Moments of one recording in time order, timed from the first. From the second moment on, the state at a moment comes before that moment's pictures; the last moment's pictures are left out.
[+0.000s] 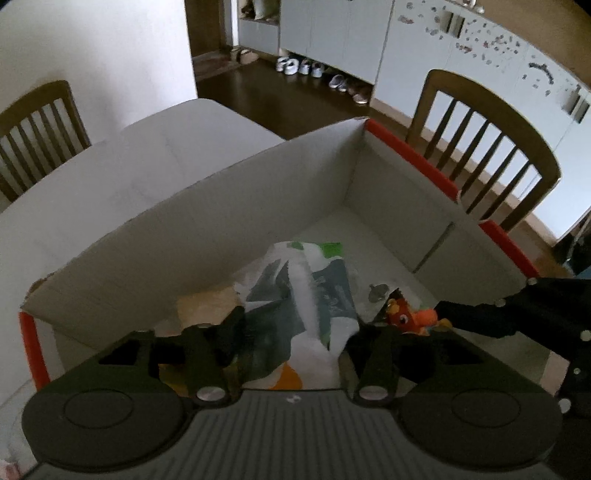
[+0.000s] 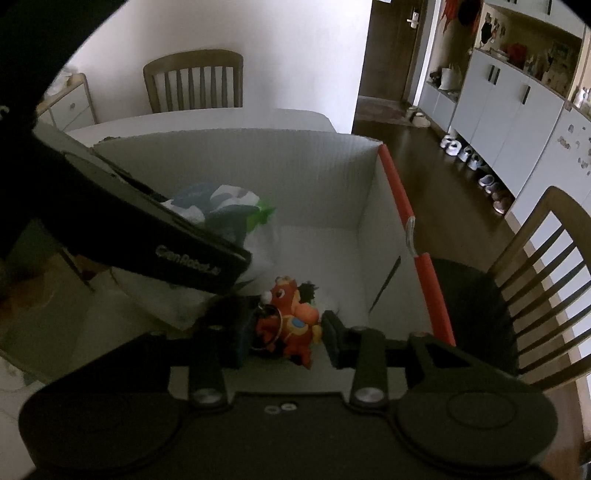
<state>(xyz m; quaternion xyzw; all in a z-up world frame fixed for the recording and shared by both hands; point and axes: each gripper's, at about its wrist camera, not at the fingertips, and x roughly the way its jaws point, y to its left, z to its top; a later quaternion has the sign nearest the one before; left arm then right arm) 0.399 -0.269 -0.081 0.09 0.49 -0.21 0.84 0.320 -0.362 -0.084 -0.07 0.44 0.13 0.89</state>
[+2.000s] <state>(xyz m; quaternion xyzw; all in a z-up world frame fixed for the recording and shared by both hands) 0.234 0.019 -0.007 -0.01 0.38 -0.15 0.91 0.209 -0.183 0.009 -0.04 0.36 0.18 0.91</state>
